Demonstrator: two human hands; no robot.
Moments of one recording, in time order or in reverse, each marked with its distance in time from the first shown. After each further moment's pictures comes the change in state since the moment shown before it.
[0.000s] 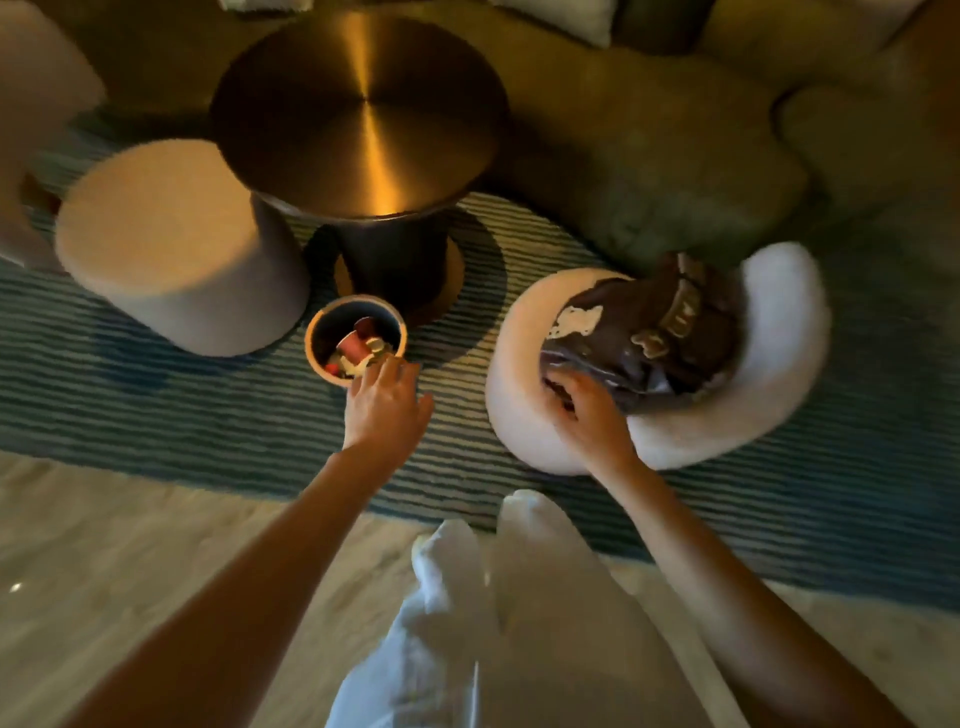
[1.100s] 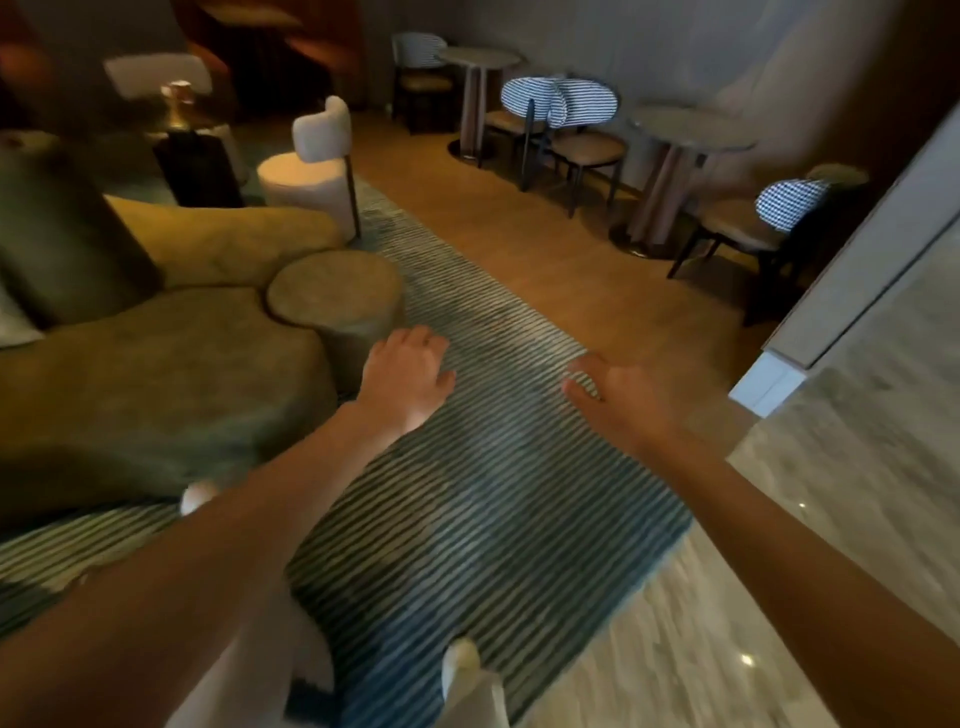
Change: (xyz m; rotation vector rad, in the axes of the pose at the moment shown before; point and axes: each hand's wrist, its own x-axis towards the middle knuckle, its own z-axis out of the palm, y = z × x) left_hand 0.139 0.882 0.056 0.161 0.052 1.085; right_hand -0.175 0.517 -0.580 -0.301 0.571 0.556
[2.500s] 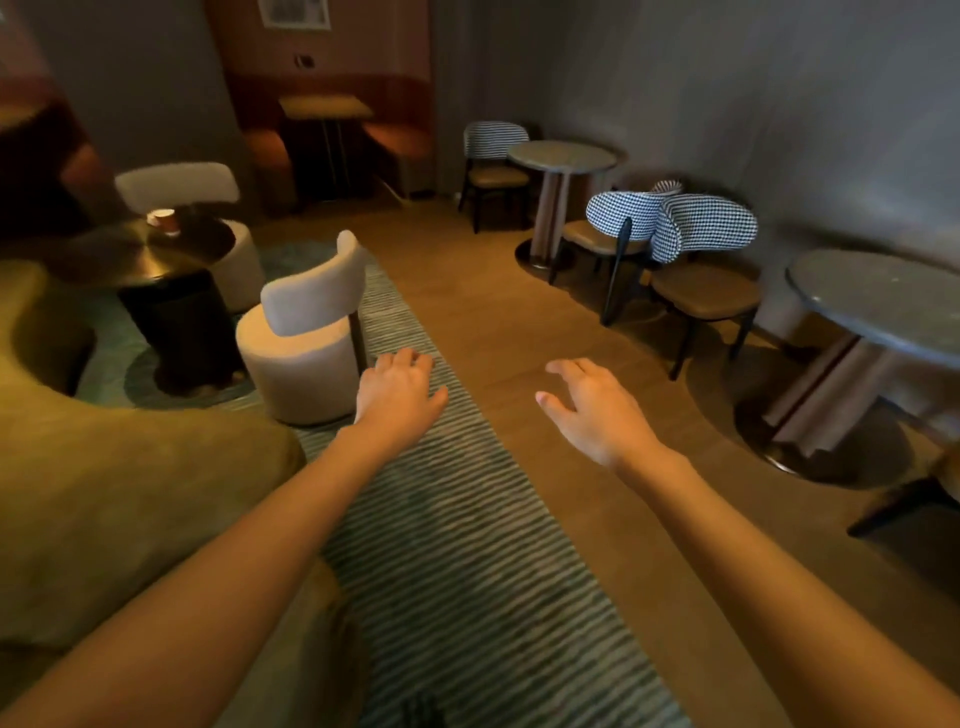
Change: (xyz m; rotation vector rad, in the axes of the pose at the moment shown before) left_hand 1.125 -0.348 0.024 0.043 -0.015 -0.370; right_hand 1.220 0.220 0.087 0.167 -0.101 -0.218
